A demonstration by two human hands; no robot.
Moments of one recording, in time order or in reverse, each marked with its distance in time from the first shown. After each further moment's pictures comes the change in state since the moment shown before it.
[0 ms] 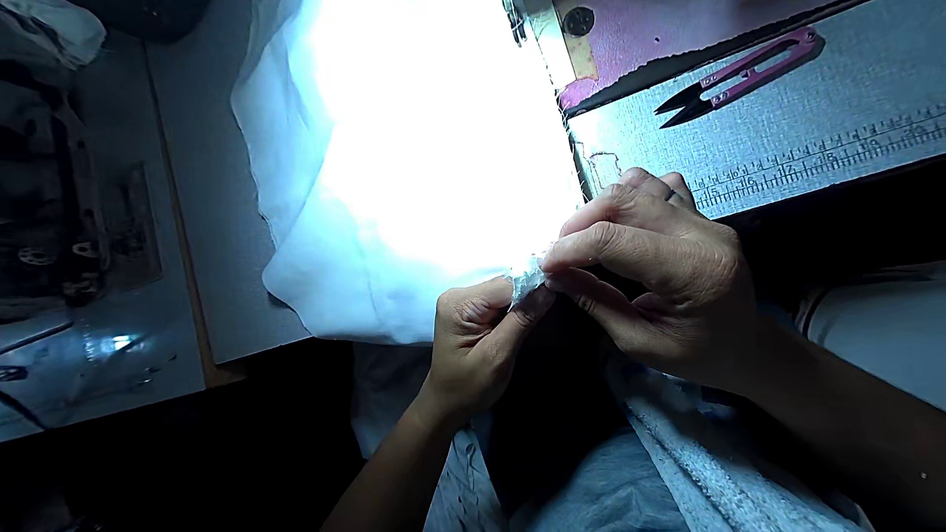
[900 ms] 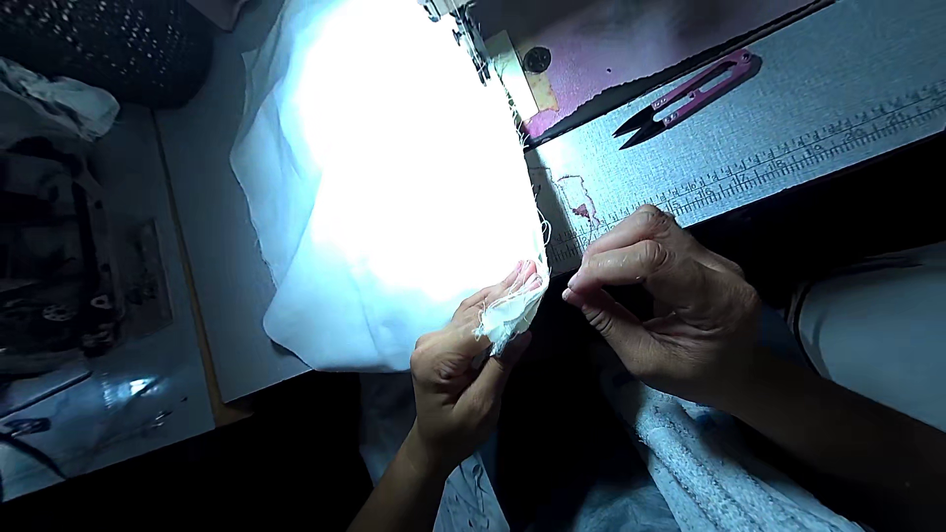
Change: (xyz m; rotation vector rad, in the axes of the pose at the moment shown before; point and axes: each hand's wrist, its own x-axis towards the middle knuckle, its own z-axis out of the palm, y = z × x) left_hand -0.006 0.003 -0.001 0.183 -0.026 0.238; right_hand -0.025 0.004 0.000 0.146 0.264 0.055
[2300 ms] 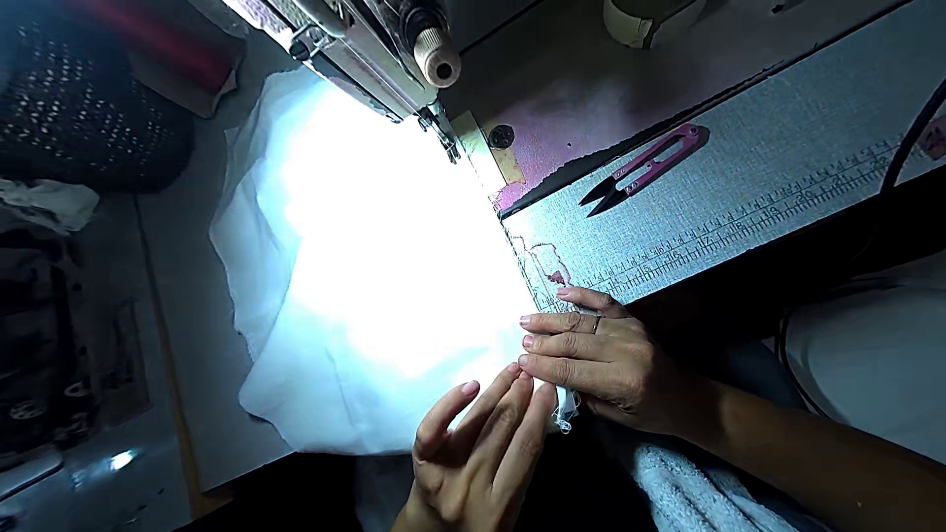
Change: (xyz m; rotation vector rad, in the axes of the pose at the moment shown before) left_hand 0.002 -0.006 0.010 0.901 -0.060 0.479; right_hand -0.025 0.044 0.007 -0.143 -0.247 -0.145
